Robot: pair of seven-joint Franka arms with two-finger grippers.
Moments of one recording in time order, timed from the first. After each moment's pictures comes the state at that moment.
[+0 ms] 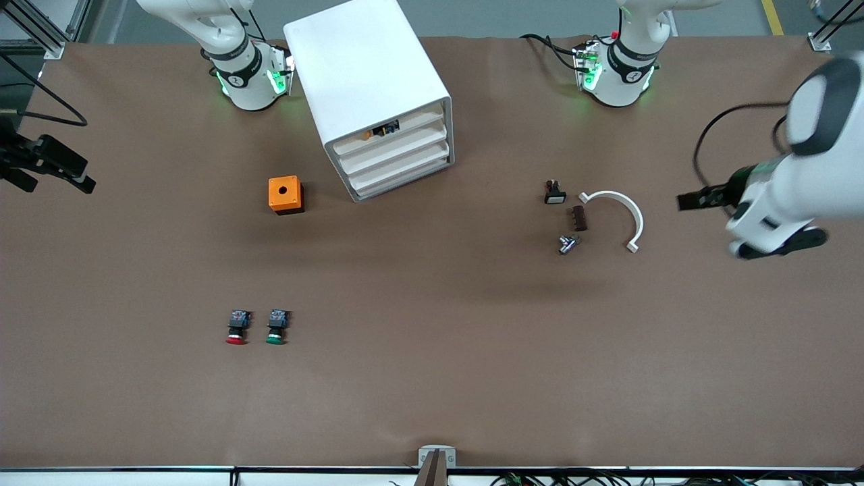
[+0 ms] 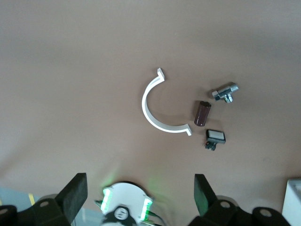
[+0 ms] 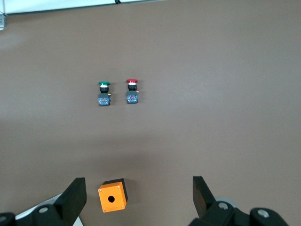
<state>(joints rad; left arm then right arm) -0.02 0.29 -0.12 -1.53 0.03 1.37 -0.39 0.04 -0.05 -0.09 -1.63 0.04 1.67 0.02</state>
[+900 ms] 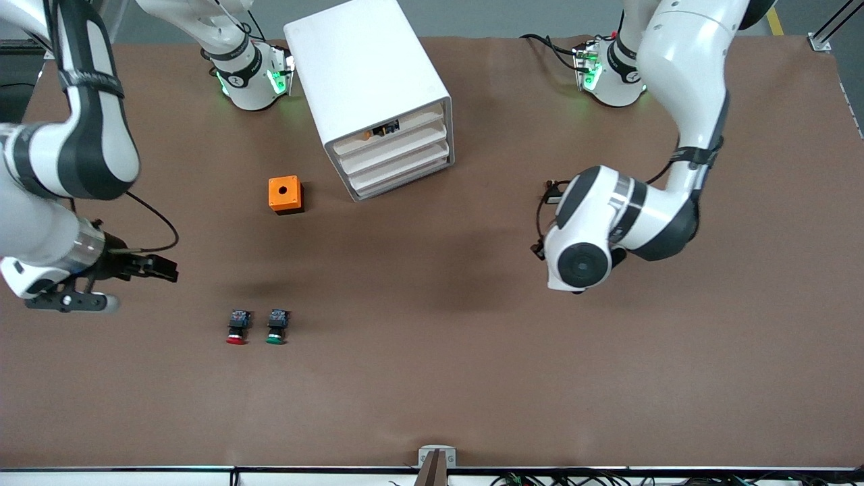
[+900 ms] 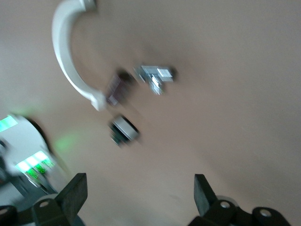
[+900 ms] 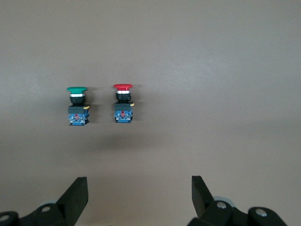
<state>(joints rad) -0.39 0.67 -0.13 -1.38 -0.10 1.51 -1.32 0.07 0.34 -0.07 -1.66 0.04 1.98 0.03</state>
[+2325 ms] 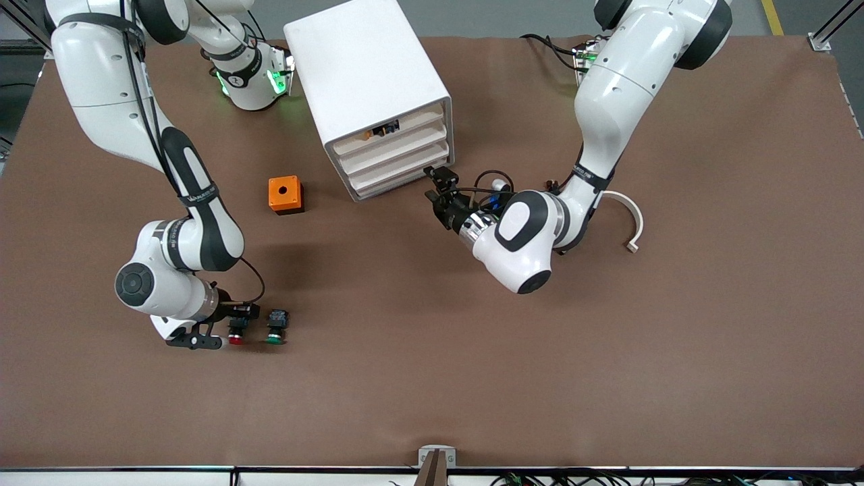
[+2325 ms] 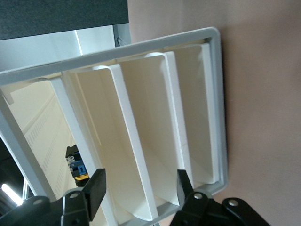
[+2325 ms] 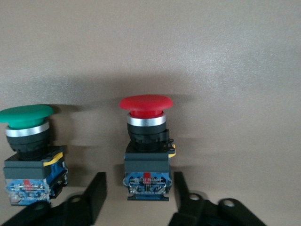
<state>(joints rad) -0.49 0.85 -0.14 -1.36 -0.99 1.54 -2.21 0.07 0.71 0.00 -1.68 0.10 2.35 0.08</state>
